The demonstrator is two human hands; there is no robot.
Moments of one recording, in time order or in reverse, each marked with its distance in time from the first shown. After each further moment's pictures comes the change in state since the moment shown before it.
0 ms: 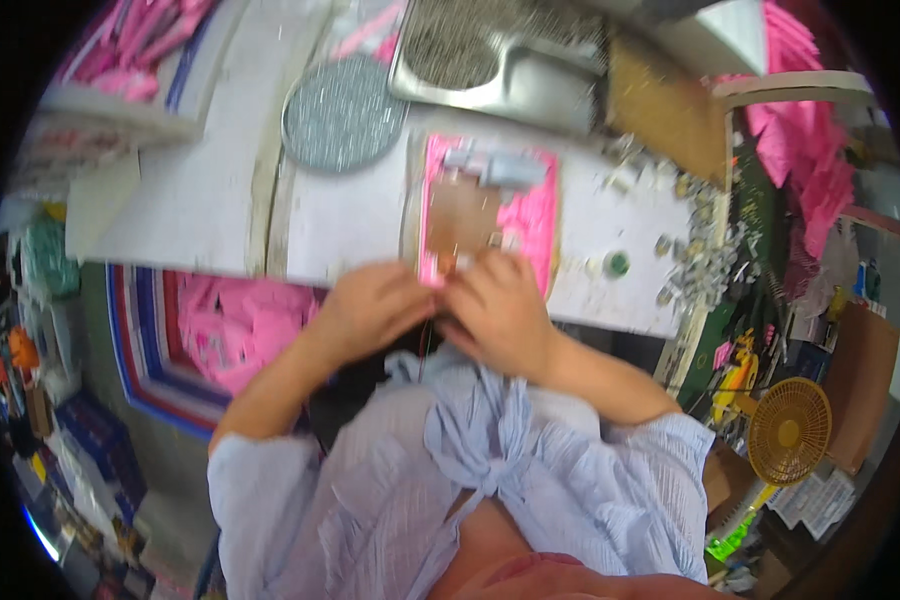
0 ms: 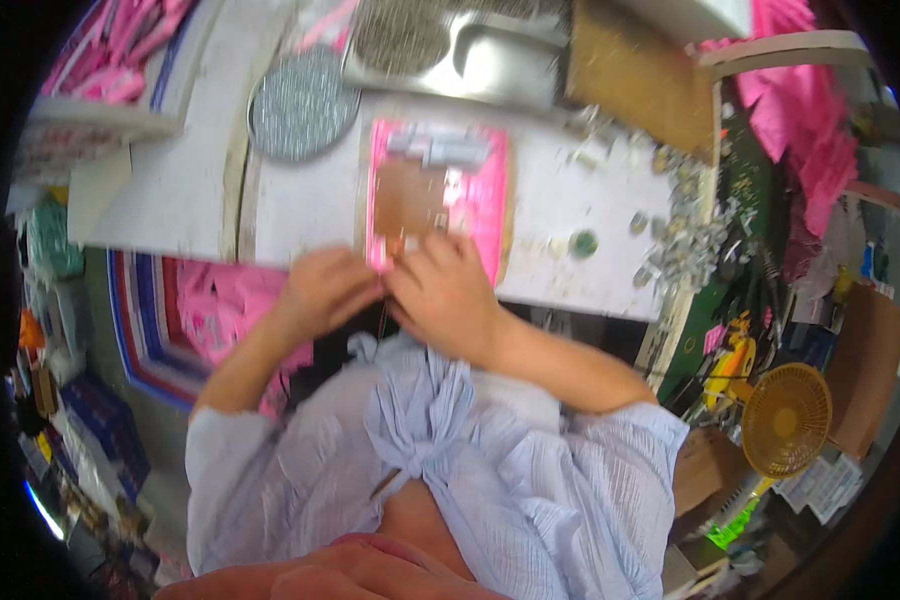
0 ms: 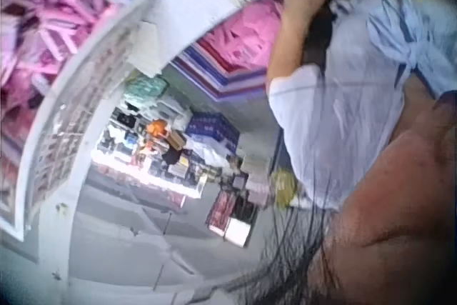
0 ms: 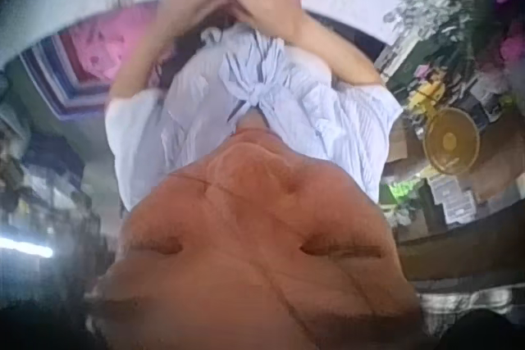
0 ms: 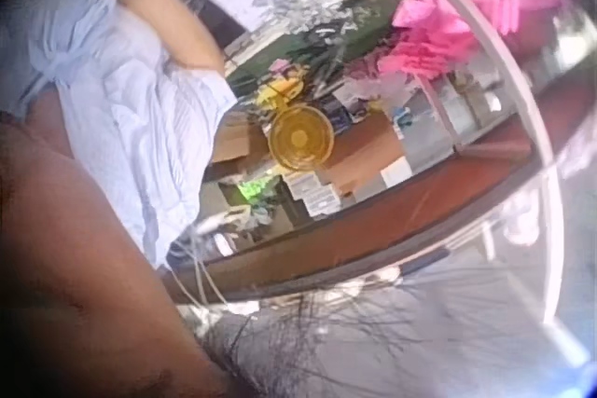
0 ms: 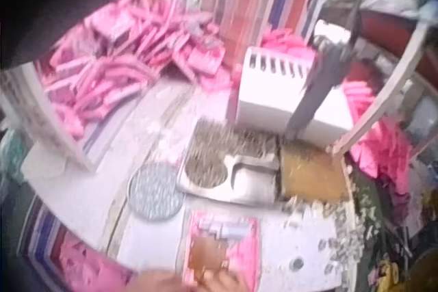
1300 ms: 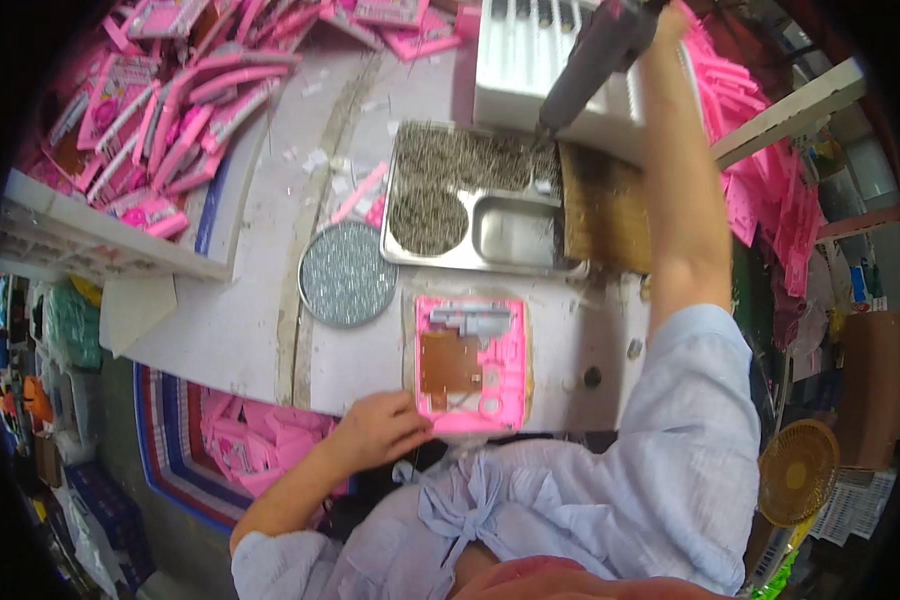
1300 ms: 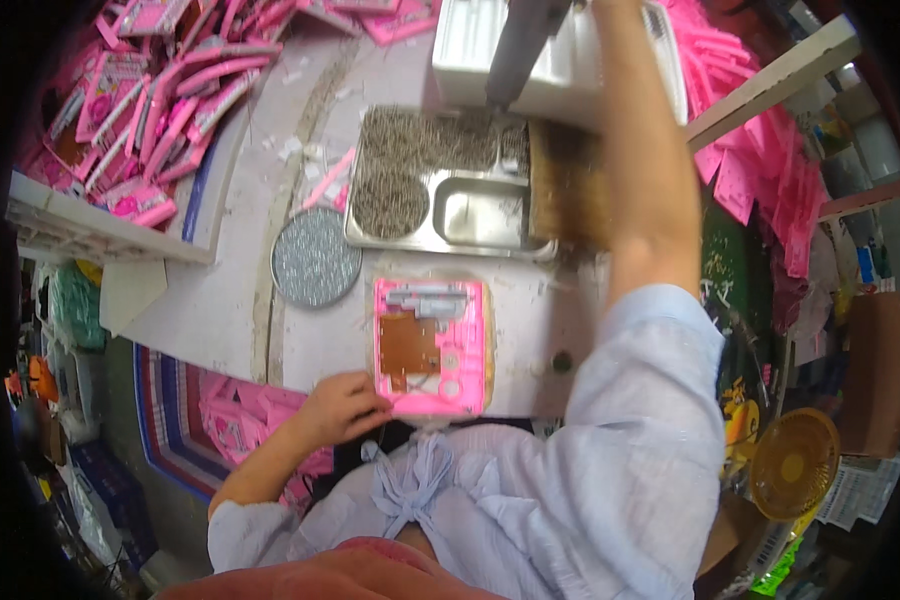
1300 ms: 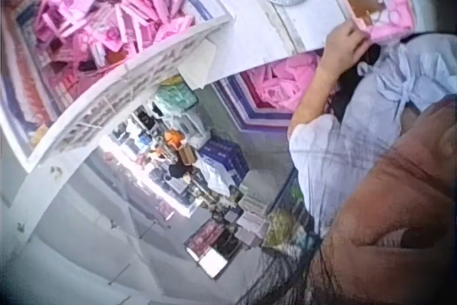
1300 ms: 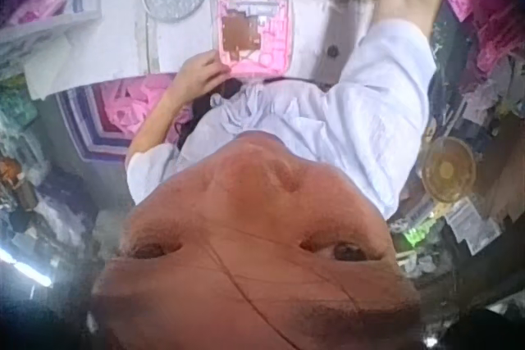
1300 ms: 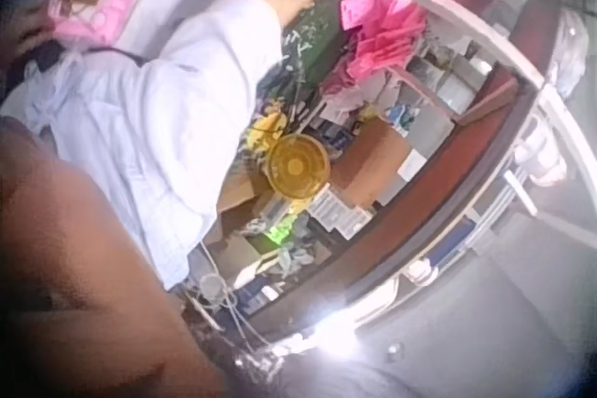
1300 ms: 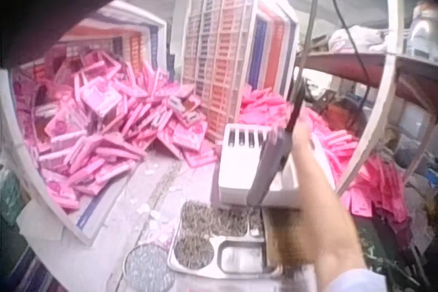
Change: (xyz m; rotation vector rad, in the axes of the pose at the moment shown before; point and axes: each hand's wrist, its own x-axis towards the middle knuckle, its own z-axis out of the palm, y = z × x) left_hand 0.026 0.001 -0.018 -0.091 -0.104 0.012; right_hand 0.282 0.370 -0.282 0.082 1.024 0.064
